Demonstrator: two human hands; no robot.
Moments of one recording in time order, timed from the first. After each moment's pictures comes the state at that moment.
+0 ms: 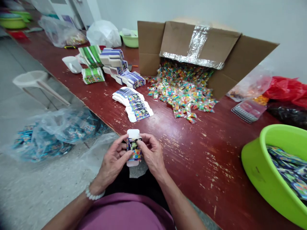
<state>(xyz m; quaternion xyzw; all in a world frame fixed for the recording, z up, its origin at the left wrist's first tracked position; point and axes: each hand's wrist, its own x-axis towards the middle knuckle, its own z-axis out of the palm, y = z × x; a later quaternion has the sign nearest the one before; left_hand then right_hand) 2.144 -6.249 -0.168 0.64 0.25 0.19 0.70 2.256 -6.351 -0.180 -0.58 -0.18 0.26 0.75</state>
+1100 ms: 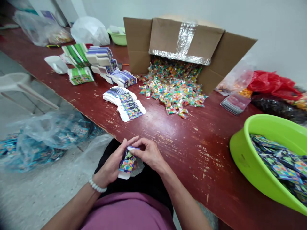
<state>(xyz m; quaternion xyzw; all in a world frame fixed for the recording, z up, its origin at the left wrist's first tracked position) 2.166 -6.255 -0.166 0.42 0.29 -0.03 0.86 2.268 -6.370 -0.174 -0.60 -0.22 0.38 0.67</state>
